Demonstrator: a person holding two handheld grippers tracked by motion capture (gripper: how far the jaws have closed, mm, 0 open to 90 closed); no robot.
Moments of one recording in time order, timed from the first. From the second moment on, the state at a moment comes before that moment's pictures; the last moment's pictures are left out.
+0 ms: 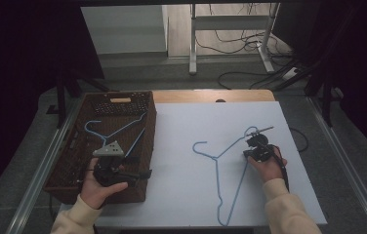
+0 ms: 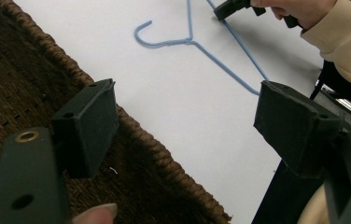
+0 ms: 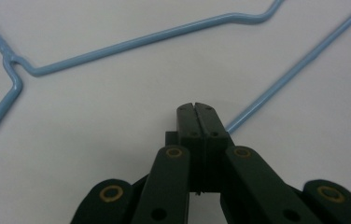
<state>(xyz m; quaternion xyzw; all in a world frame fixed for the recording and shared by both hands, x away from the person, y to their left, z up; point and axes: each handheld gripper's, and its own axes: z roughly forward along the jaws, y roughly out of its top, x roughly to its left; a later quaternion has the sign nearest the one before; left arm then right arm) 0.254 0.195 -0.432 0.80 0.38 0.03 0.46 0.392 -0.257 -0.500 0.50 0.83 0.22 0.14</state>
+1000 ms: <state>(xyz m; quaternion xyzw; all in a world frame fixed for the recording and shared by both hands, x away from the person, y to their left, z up) 0.254 0.193 -0.435 0.80 0.38 0.03 0.45 0.405 -0.165 -0.489 0.33 0.90 0.28 0.10</state>
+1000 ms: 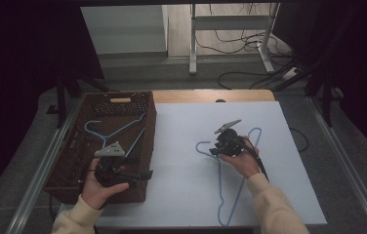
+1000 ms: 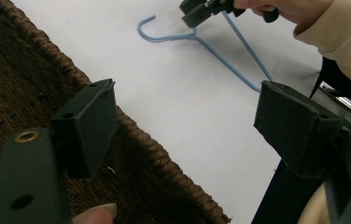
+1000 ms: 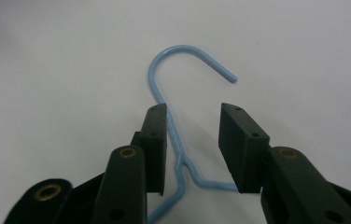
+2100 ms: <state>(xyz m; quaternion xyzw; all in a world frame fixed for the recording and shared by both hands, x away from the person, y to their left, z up) 0.252 0.177 -0.429 0.81 0.37 0.03 0.45 0.395 -0.148 -0.477 0.31 0.91 0.25 0.13</state>
